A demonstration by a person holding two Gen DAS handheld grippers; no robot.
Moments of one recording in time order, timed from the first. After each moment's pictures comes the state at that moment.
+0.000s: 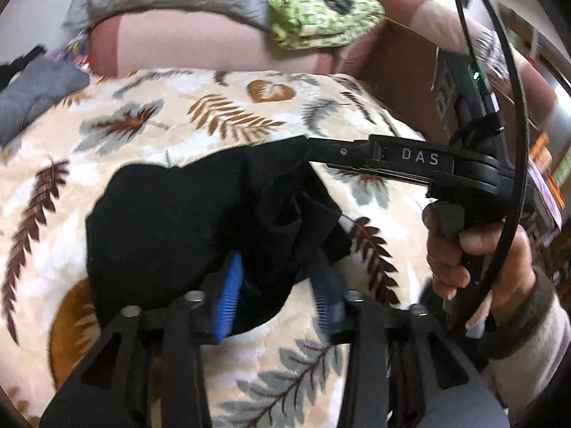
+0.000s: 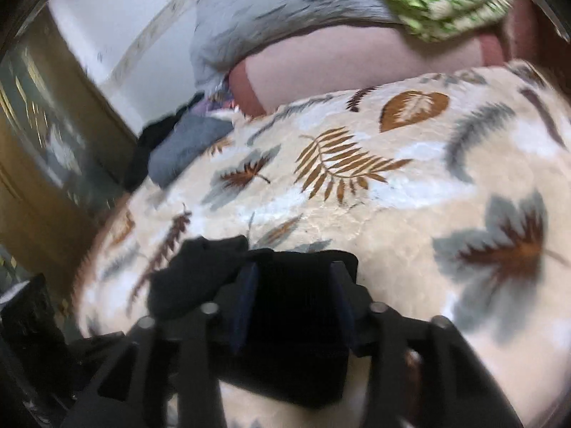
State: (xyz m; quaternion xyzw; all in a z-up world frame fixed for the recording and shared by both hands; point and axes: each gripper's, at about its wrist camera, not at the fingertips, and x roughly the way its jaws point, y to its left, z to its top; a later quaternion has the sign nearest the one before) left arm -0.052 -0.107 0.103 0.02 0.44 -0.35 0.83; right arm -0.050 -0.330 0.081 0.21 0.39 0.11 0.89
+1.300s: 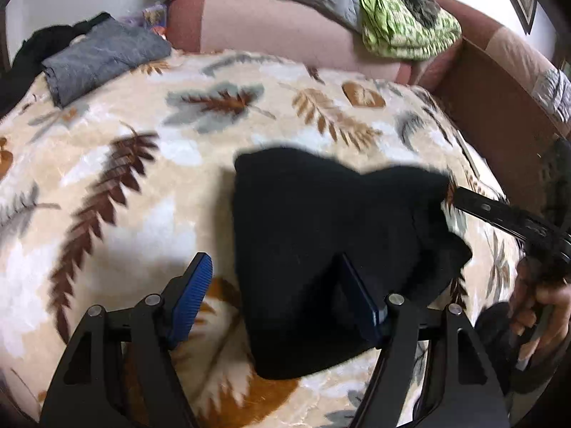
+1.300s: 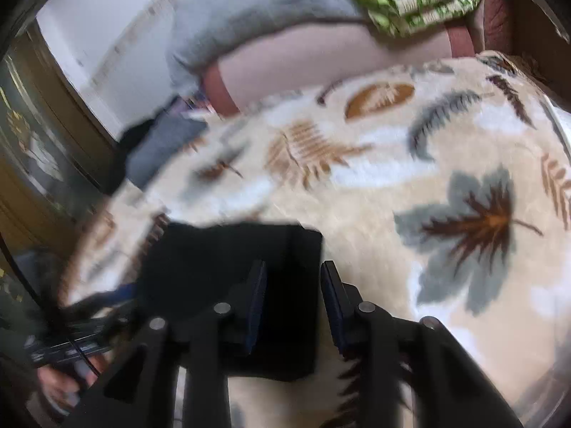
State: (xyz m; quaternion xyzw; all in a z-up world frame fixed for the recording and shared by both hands) left arm -0.001 -0.048 0.078 -0.01 0.47 -0.23 0.85; right arm -0.068 -0.332 0.084 0.20 0.39 0.07 0.90
